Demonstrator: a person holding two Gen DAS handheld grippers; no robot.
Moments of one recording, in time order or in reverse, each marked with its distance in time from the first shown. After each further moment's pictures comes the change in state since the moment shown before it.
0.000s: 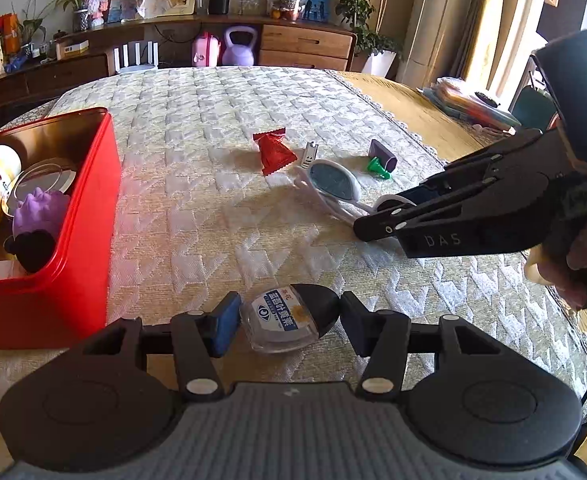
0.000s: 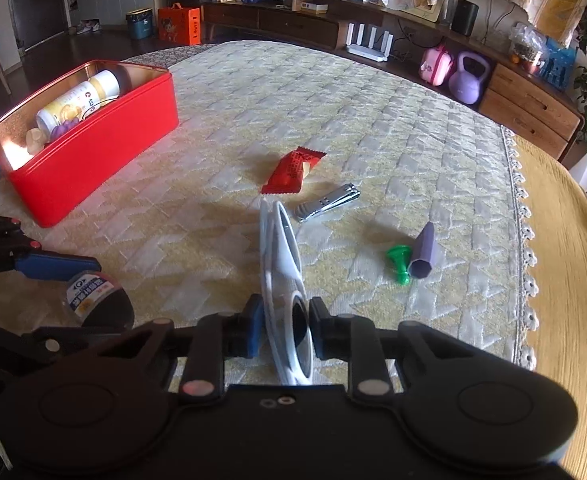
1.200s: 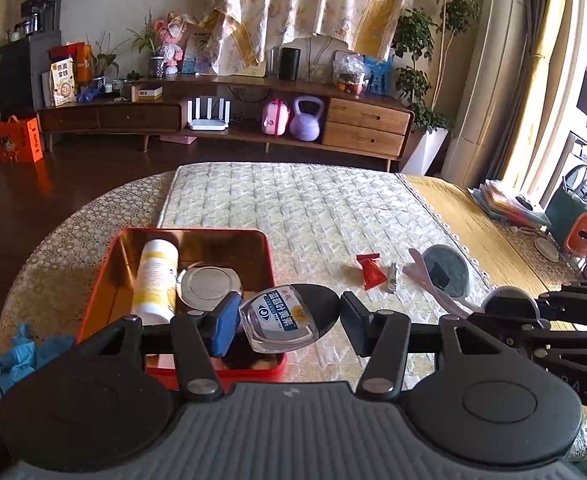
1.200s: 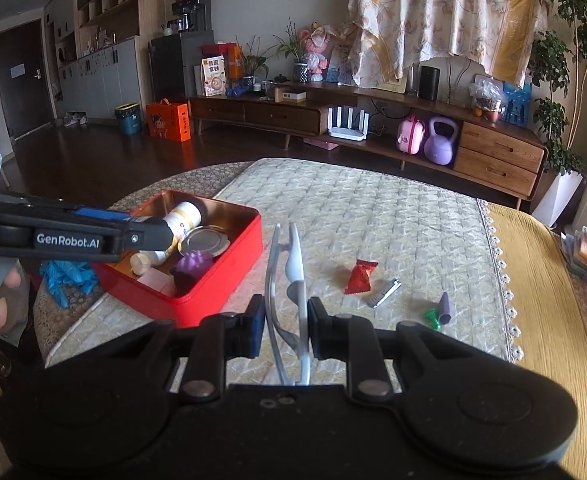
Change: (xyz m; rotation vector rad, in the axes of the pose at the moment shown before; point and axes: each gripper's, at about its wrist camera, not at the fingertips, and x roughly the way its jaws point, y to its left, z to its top) left arm -0.140 0.076 0.056 -0.107 -0.176 0.135; right arm -0.132 0.094 0.029 0.130 -0.257 -0.009
